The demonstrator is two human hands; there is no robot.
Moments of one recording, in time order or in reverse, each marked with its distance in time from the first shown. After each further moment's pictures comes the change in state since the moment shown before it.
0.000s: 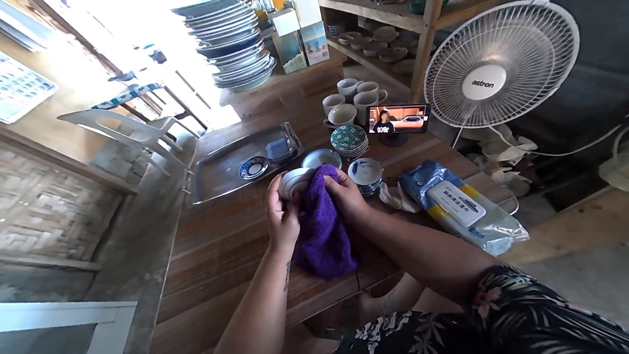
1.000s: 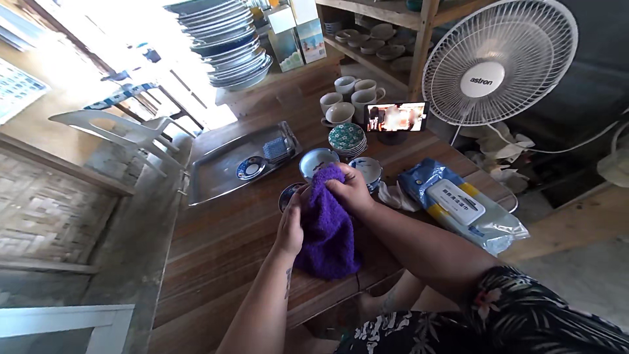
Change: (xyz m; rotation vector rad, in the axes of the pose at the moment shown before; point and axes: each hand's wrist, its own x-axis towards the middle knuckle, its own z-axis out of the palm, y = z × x) left_hand -0.013 0.027 0.010 -0.125 -0.192 -0.307; right_hand 0.015 -0.006 -0.016 -0.190 -0.091 -0.507
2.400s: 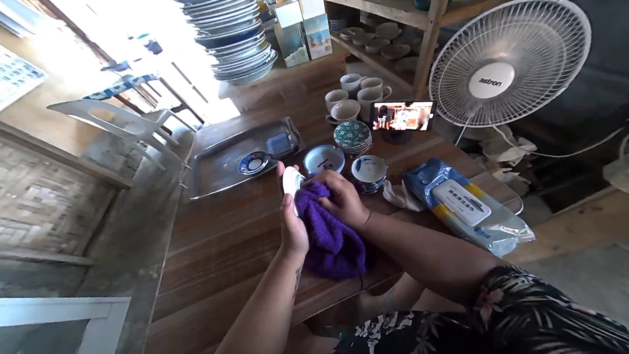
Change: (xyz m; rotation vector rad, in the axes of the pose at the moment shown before) left_hand 0.003 -0.005 0.010 -0.244 0.181 0.121; right_hand -0.014 0.005 0.017 -0.463 -0.189 -0.213
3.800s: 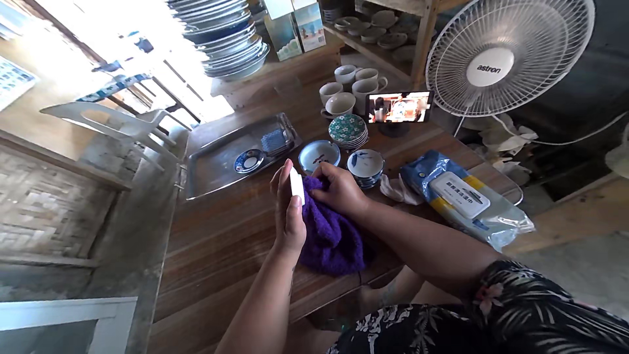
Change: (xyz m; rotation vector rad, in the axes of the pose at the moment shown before) left_hand 0.008 -0.004 -0.011 0.390 -0.130 0.290; right_hand 0.010 -0.006 -0.013 -0.117 -0.127 0.366
